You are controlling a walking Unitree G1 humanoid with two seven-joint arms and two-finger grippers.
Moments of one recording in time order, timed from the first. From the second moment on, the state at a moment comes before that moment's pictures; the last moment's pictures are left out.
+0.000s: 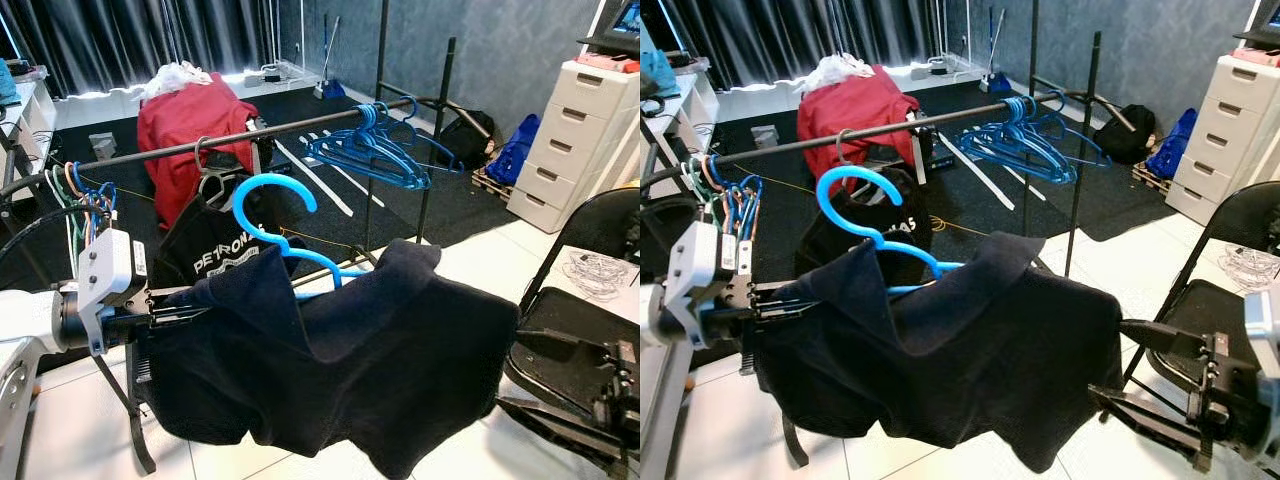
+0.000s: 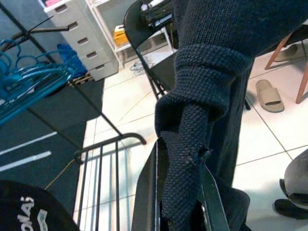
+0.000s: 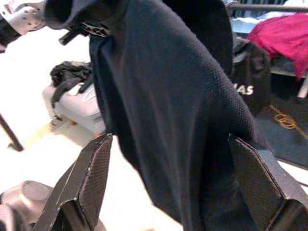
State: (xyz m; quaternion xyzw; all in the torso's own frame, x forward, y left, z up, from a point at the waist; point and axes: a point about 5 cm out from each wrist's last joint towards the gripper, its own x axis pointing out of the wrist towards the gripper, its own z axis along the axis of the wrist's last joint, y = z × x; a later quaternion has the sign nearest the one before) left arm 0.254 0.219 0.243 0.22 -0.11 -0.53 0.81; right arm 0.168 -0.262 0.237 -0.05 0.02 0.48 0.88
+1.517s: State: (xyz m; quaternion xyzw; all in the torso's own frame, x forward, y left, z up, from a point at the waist) left arm 0.246 0.210 0.245 0.22 -0.11 -0.55 0.80; right arm 0.193 -0.271 0.212 -0.10 0.07 0.41 0.90
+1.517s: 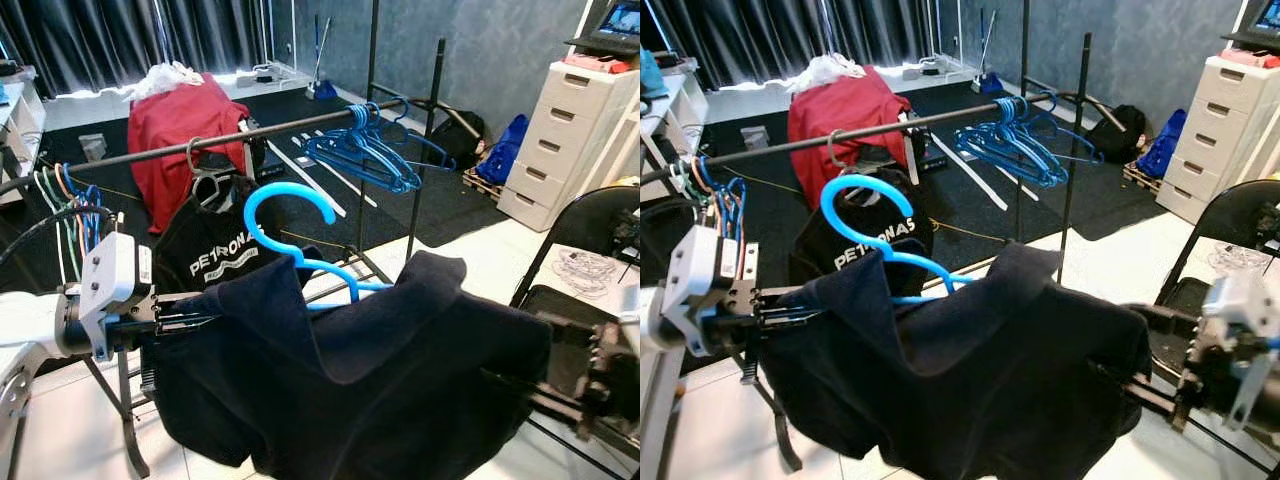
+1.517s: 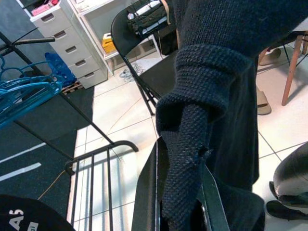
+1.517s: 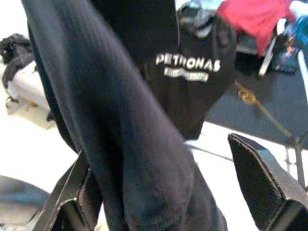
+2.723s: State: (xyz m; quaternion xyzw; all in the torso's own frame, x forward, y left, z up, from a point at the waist) left arm 0.278 0.224 0.234 0.36 -0.06 -0.40 0.84; right arm 0.258 -0.302 0.231 -0.26 -0.01 0.16 0.95
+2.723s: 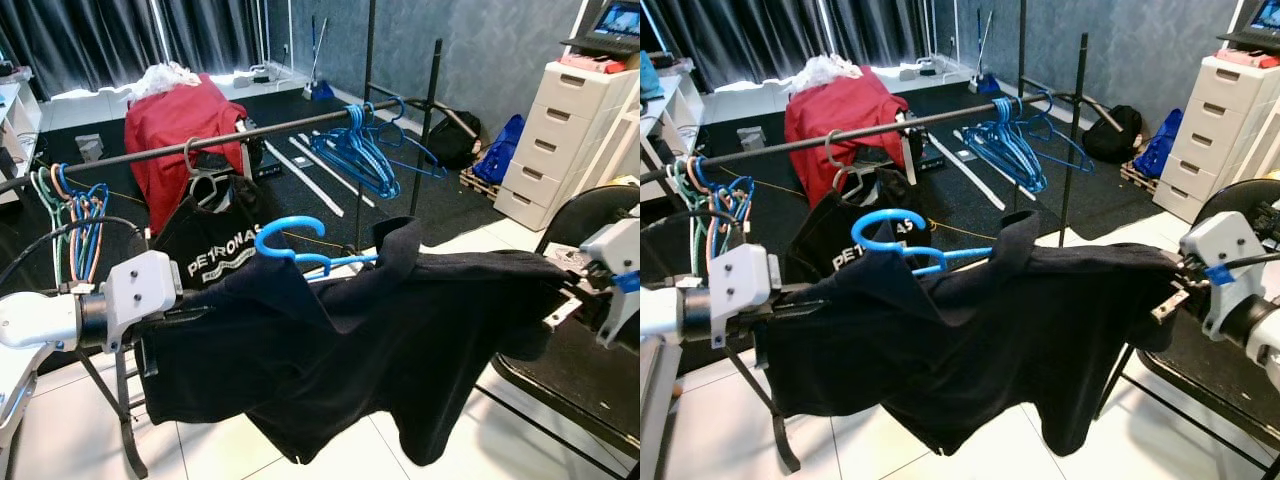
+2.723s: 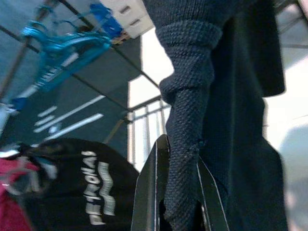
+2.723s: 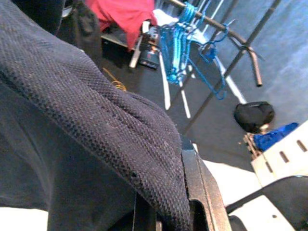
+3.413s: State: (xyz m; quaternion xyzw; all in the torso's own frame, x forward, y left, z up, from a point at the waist) left arm 0.277 0.181 0.165 0.21 0.09 -0.39 0.89; right arm 0.278 -0.297 0.233 -0.39 -0.09 0.03 0.92
